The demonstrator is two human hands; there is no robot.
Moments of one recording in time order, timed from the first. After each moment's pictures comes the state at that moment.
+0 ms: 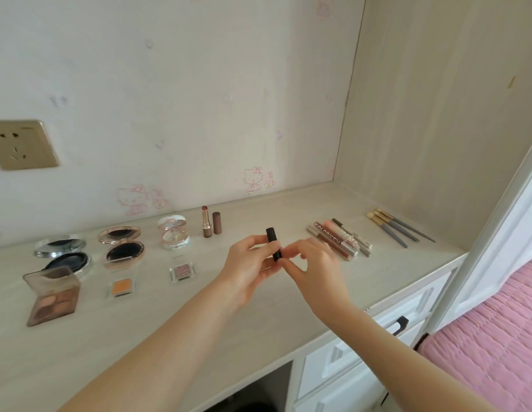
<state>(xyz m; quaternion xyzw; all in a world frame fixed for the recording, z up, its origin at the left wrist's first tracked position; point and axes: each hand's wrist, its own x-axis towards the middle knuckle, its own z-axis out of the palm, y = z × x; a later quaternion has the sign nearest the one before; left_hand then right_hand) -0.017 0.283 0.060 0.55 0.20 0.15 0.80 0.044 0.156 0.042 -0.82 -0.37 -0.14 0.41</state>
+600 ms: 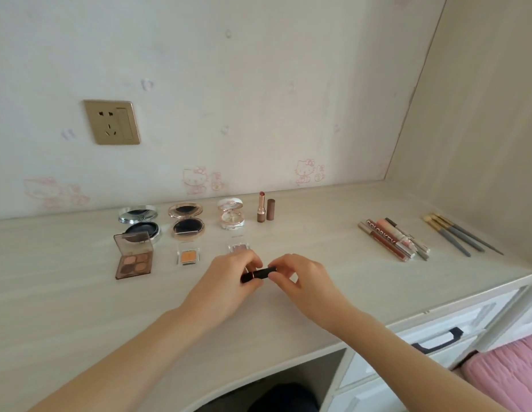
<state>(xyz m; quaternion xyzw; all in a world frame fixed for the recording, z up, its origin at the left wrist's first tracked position) -0.141 0.353 0.036 0.92 0.16 0.22 0.29 -0.022 0.217 0.034 -0.78 -0.51 0.04 0.37</state>
